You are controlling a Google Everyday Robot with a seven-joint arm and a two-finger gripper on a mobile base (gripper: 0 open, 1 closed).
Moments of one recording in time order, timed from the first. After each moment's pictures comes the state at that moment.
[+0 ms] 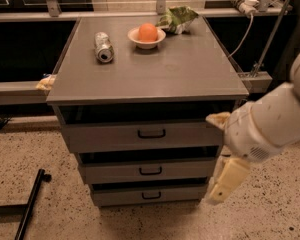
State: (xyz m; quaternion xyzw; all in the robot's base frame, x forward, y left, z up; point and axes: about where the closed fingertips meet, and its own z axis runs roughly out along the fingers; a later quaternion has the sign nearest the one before) arm 0.403 -0.140 0.839 -0.62 0.75 0.10 0.23
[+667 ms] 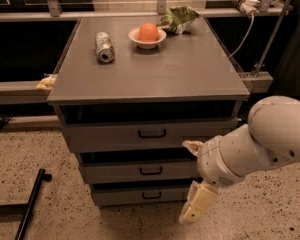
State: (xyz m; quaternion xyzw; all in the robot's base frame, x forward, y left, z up) arm 0.396 -0.092 0.753 -0.62 0.73 0.16 0.24
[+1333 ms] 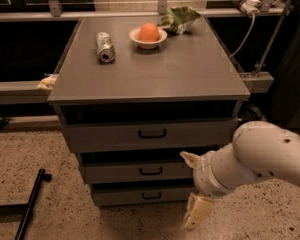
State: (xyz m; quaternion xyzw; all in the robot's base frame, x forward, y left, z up) arm 0.403 -0.100 0.695 -0.66 0.71 0.12 0.23
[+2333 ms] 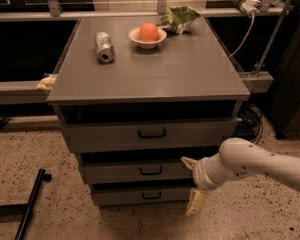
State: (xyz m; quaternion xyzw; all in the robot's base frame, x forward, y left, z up) arm 0.494 -0.137 0.531 -0.68 0.68 0.12 0.24
